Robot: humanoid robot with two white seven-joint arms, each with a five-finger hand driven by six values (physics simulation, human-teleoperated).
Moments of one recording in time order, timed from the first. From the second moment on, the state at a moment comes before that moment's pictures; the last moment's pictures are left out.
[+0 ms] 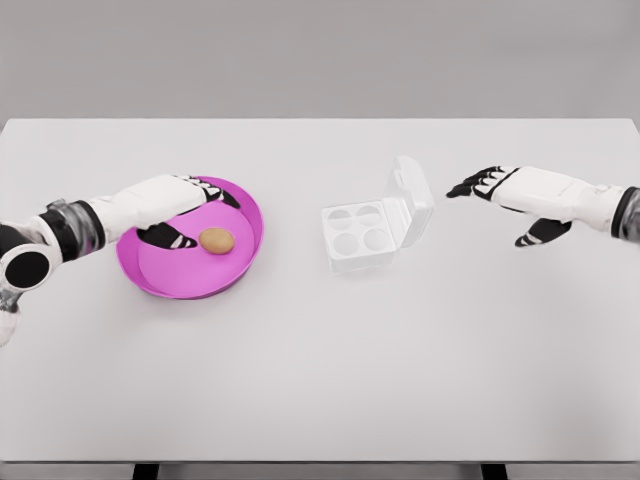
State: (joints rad) left arm -0.42 0.64 -0.43 -1.64 -0.46 -0.17 -0.61; right arm -0.50 -0.76 0.37 -1.38 0.42 -0.61 0.61
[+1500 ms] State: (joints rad) left arm -0.43 0.61 -0.53 -1.63 -0.48 0.01 -0.61; right arm -0.55 -0.69 0.38 -1.23 0.47 -0.61 0.61
